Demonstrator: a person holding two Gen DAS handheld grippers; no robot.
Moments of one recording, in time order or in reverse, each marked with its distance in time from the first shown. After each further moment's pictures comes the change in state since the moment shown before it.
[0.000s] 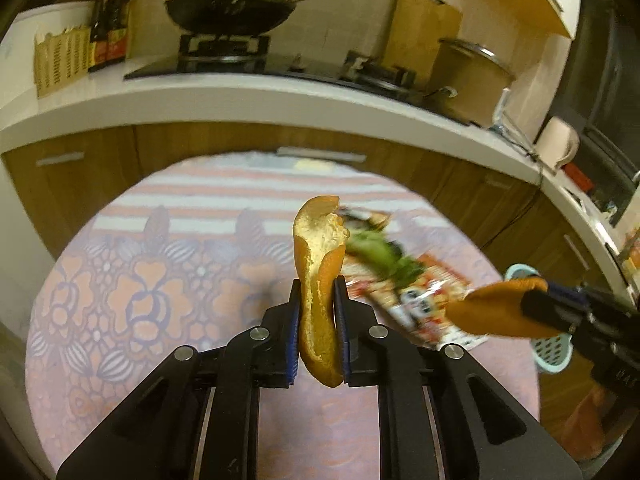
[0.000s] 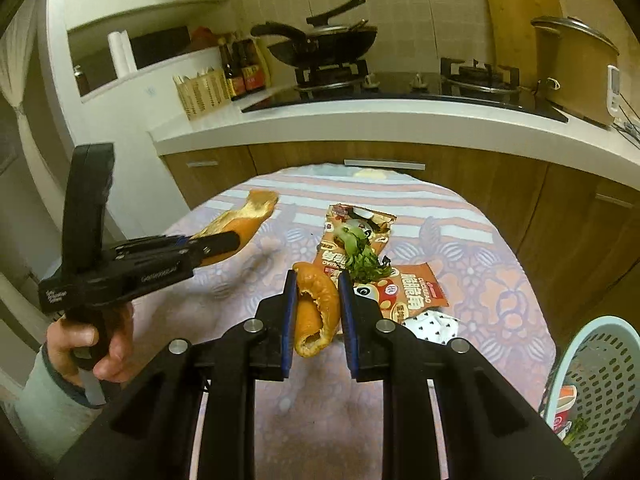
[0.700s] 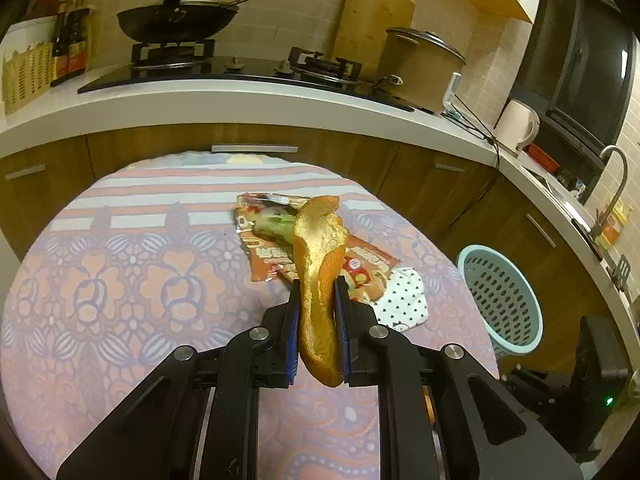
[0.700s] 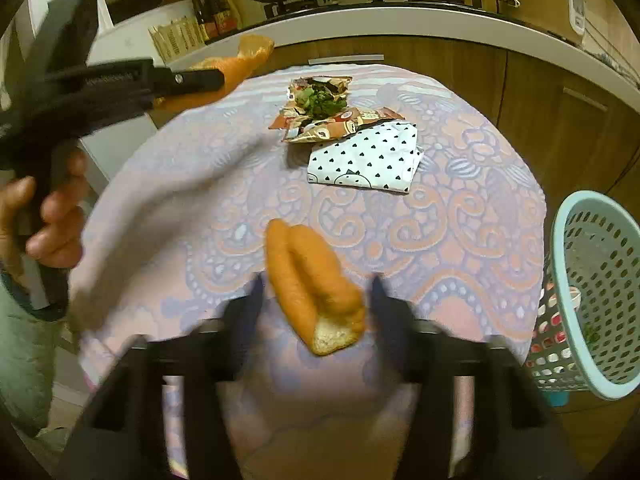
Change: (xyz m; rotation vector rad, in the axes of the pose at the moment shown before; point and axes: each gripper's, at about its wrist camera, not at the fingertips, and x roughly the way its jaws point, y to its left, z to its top) left arm -0.001 -0.052 -0.018 0.064 0.011 -0.111; right arm -0.004 -0.016 -0.117 0.059 0.178 -0.087
